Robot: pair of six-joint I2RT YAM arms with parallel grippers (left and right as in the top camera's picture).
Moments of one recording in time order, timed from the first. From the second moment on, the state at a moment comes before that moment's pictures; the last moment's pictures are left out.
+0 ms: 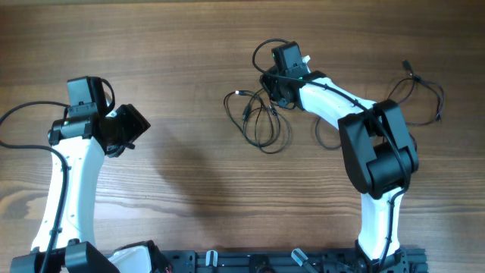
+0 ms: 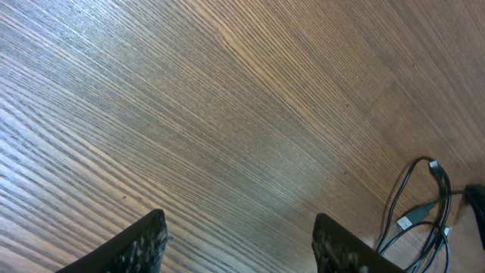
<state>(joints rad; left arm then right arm) 0.20 1.39 1.02 -0.83 0.14 -0.55 0.39 2.16 1.40 -0.22 -0.09 1.28</state>
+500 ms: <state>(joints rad) 0.20 1.39 1.02 -0.83 0.14 -0.55 -0.03 1.61 1.40 -0.39 -0.11 0.66</state>
